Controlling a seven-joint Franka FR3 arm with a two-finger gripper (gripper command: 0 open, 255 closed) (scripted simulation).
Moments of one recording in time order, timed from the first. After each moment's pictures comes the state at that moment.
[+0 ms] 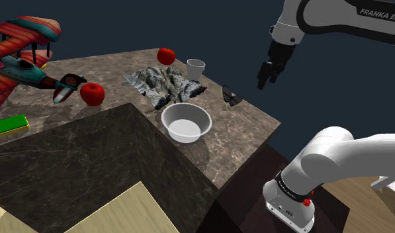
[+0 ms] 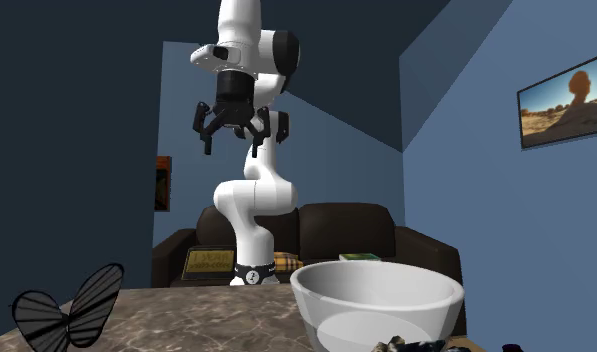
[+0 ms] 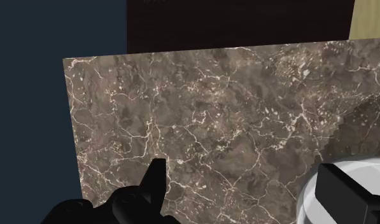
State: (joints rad) arm 0.02 -0.80 -0.01 -2.40 -0.06 1.56 -0.02
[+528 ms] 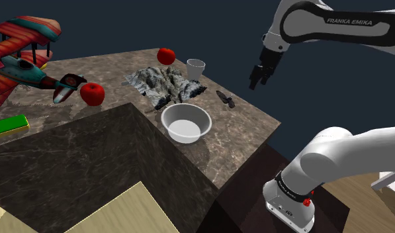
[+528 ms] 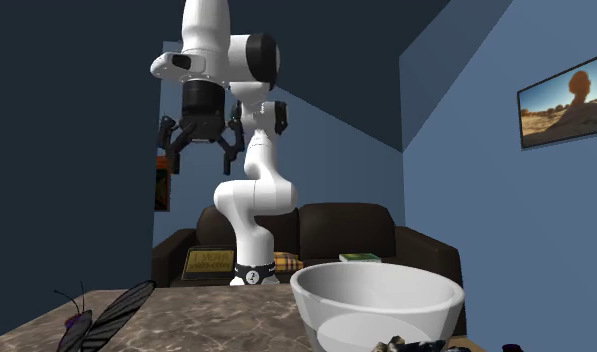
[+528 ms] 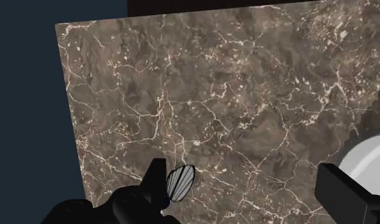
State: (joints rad) arm -0.01 -0.67 -0.12 -2.44 -0.09 1.75 -0.10
